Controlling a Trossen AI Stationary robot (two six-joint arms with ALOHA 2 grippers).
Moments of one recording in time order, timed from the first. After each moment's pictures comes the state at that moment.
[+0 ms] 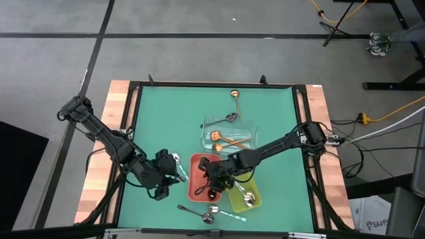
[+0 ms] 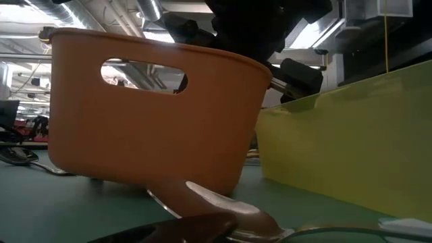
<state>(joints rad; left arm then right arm) -0.64 1.33 1.13 -0.69 -0.32 -0.84 0.31 2.03 1.40 -0.23 0.02 -0.90</state>
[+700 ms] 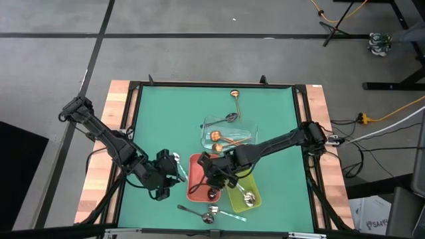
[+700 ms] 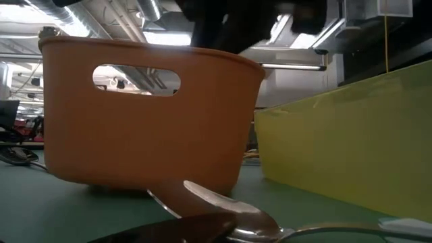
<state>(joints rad) -0.64 1.35 1.13 -0.70 -0.33 -0.80 0.31 2.03 1.74 -0.74 0.02 -0.77</state>
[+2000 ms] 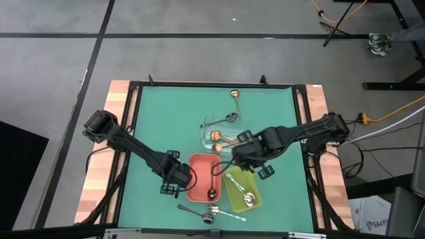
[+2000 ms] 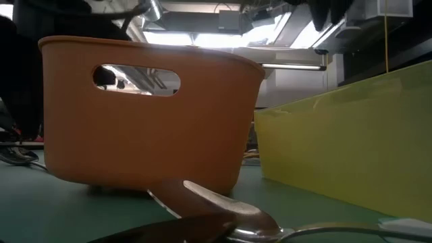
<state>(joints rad) -0.47 1.74 1.13 -0.93 -0.06 -0.43 0.31 1.75 1.77 -1.45 0.06 -0.21</state>
